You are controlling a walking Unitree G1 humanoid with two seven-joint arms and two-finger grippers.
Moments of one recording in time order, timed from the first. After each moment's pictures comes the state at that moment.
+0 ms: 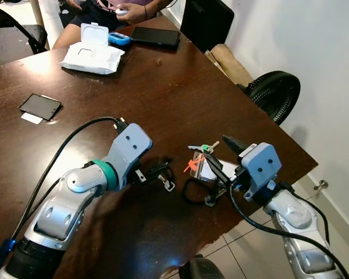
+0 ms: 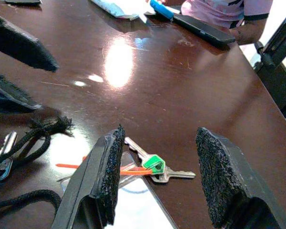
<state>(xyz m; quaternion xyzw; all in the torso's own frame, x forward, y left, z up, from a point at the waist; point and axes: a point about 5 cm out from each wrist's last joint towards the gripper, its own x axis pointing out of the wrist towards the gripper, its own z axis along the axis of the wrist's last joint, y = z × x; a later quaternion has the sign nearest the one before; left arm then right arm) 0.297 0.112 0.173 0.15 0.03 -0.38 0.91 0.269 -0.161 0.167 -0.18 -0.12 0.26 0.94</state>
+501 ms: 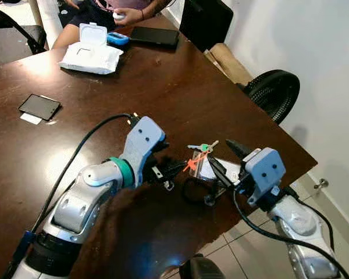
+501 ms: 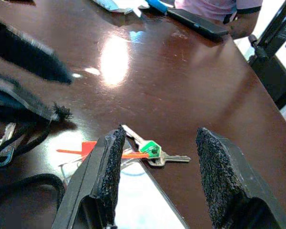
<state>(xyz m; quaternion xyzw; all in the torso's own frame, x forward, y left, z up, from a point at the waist) 0.298 0.096 0.164 0.08 0.07 -0.41 0.91 0.261 -0.166 0.165 -0.18 -0.11 0.25 0.94</state>
